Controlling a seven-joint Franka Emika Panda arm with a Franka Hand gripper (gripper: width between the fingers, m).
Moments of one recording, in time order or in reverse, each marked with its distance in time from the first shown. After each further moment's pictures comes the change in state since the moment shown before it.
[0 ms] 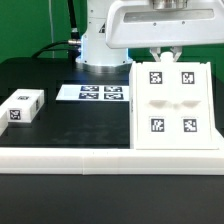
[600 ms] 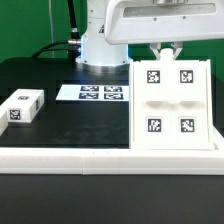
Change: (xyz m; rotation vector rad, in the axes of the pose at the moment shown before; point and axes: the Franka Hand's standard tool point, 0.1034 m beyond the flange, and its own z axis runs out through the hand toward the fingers) arm 0.005 0.001 -0.006 0.003 -0.031 -0.003
